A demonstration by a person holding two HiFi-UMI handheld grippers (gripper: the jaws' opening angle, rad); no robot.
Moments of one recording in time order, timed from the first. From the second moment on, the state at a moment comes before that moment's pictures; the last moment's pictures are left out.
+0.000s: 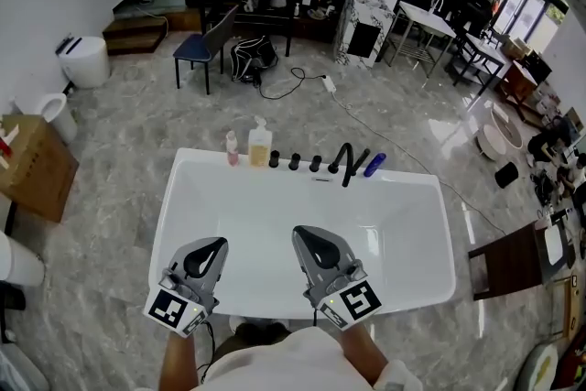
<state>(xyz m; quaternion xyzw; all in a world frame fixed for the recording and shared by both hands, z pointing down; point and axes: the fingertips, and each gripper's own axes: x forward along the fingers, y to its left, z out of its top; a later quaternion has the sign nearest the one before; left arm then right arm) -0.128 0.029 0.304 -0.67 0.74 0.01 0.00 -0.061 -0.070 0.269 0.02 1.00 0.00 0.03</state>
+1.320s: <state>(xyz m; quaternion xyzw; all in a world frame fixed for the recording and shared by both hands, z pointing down) -0.129 0.026 0.312 -0.67 0.74 0.00 0.00 -0.066 -0.072 0.281 0.03 1.00 0.00 0.02</state>
